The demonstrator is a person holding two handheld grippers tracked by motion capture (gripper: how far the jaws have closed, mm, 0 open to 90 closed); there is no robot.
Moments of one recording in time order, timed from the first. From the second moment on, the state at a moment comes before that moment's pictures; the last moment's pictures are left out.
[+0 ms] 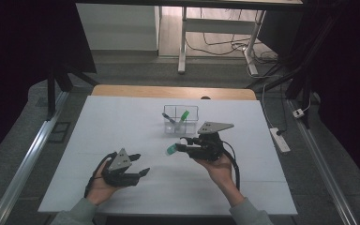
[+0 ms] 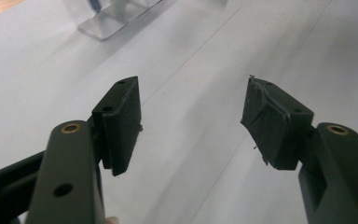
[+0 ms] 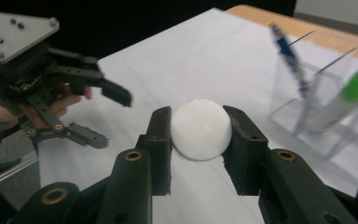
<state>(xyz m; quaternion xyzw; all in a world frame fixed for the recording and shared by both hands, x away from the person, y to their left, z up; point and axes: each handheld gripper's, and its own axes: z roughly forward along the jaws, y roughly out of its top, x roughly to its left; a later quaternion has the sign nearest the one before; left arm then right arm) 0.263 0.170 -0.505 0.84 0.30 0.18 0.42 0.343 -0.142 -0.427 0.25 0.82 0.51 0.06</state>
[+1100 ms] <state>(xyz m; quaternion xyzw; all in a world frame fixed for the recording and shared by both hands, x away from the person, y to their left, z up) 0.256 0.224 -0.521 0.82 0.37 0.16 0.40 0.434 -0.187 -0.377 0.36 0.79 0.48 0.15</state>
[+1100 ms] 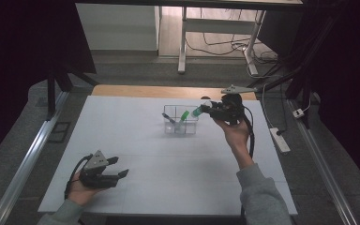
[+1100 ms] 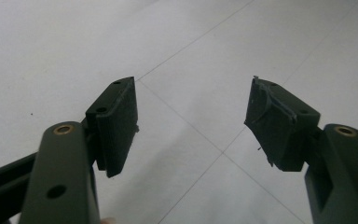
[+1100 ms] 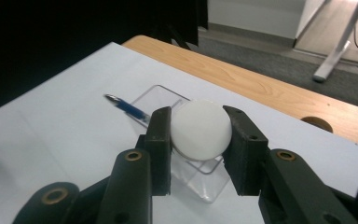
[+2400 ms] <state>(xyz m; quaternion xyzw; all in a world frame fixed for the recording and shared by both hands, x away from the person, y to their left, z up) 0.256 0.229 -0.523 0.82 0.37 0.15 0.40 0.362 -0.241 -0.443 0.34 0.81 0.46 0.13</state>
